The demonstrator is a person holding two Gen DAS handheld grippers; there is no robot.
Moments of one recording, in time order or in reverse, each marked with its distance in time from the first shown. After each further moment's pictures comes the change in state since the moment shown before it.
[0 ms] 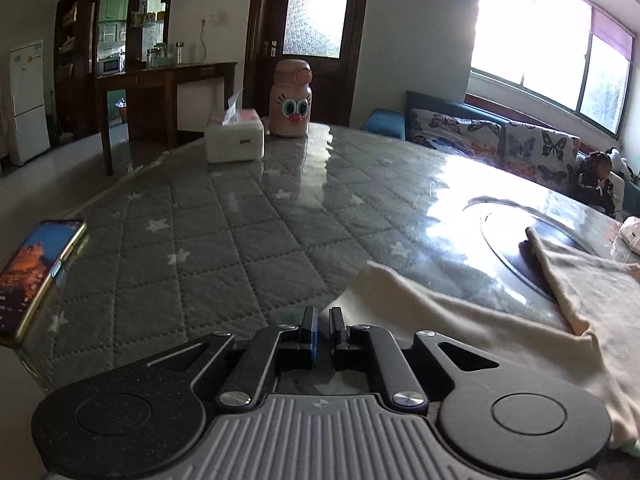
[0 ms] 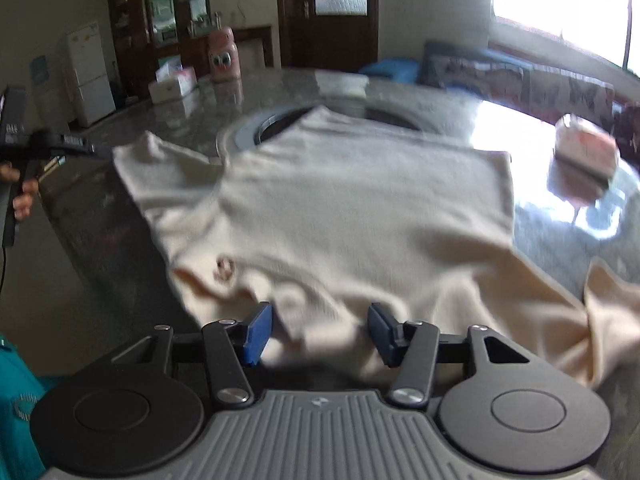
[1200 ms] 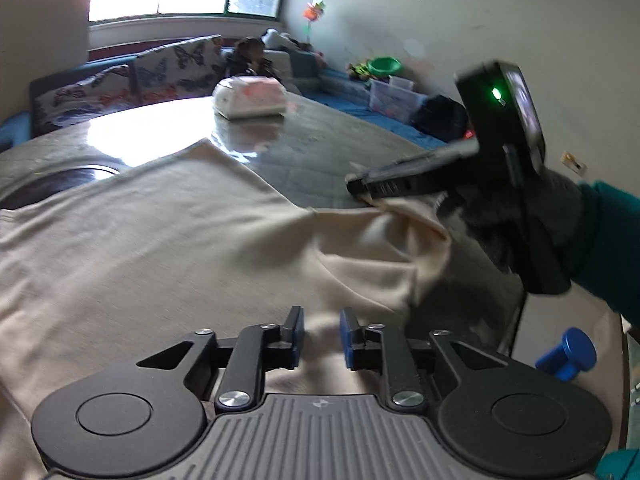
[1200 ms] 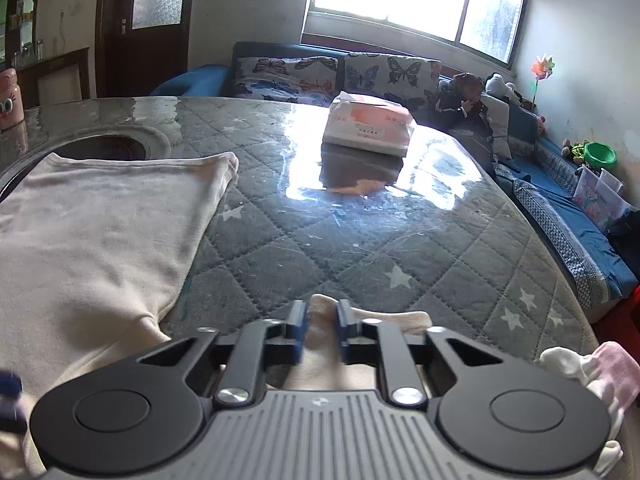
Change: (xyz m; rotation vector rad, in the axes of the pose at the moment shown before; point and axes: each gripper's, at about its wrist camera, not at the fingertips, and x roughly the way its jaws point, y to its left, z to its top) left arm -0.027 -0.309 -0.083 0.603 0.203 -0.876; right arm 0.023 -0.159 0.017 0.227 -0.039 -0.510
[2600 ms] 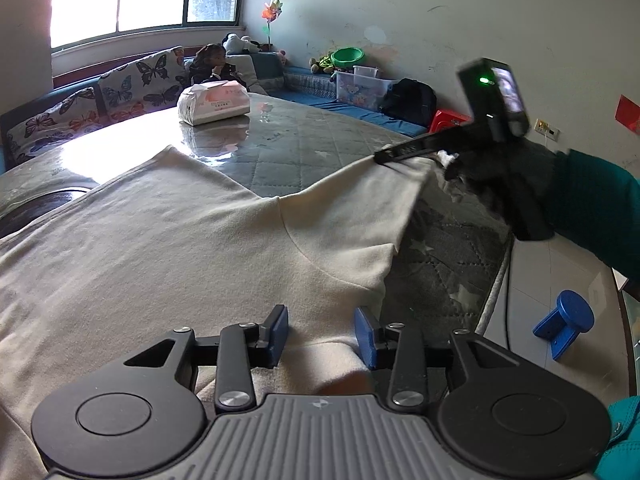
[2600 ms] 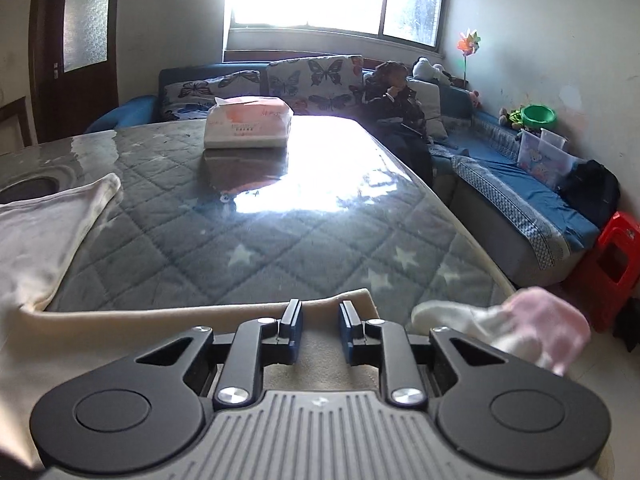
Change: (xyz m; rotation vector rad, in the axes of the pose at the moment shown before) left arm -0.005 -0.008 -0.006 0.120 0.006 -0.041; right arm -0.001 -0.085 -0.026 0.173 -0.033 -0.116
